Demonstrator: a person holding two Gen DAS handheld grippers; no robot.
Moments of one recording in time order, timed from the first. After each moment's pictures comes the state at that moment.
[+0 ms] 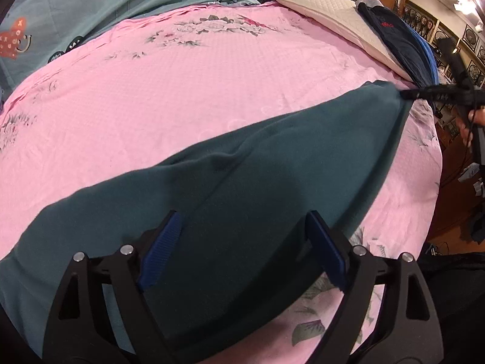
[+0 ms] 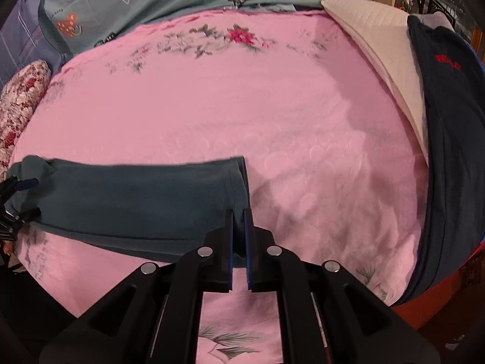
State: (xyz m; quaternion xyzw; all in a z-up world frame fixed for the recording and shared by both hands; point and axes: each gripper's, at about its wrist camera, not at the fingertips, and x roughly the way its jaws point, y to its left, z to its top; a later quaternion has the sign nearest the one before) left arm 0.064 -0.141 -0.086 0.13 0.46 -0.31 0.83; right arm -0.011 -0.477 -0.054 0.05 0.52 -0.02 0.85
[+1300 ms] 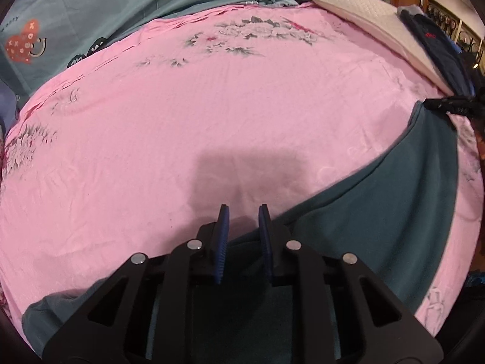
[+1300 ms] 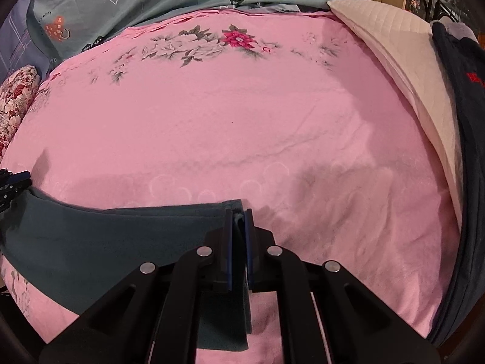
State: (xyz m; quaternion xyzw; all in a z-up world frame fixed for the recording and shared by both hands) left arm 0.144 -0.130 -0.077 0.15 0.45 -0.25 0.85; right arm 0.053 -0.482 -0.076 0.05 0.49 -0.02 0.87
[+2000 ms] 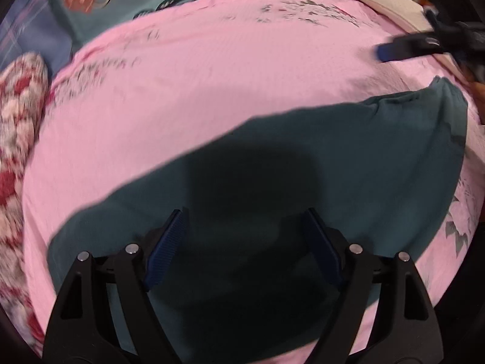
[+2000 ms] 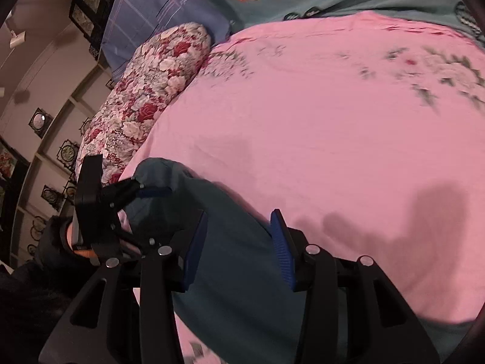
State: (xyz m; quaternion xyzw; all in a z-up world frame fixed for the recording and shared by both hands) left arm 0.091 0.019 -0.086 0.13 0.49 -0.18 0.85; right arm 0.146 -0.165 -0.031 0.11 0.49 0.37 0.78
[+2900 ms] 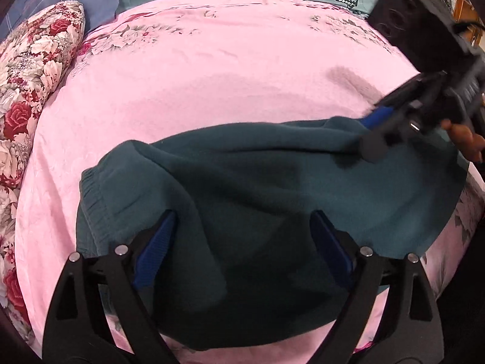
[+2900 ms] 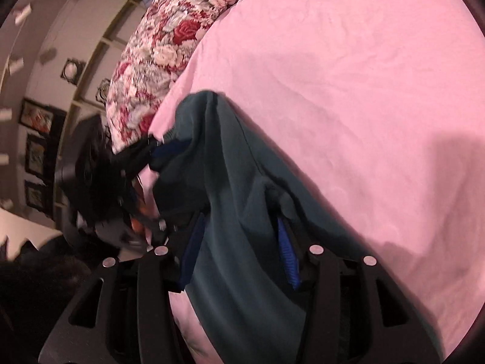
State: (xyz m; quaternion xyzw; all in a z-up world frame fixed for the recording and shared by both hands) left arm 0.079 0.091 -0.097 0.06 0.48 -0.13 0.86; right arm 0.176 -0.036 -0.087 0.09 0.61 0.48 0.62
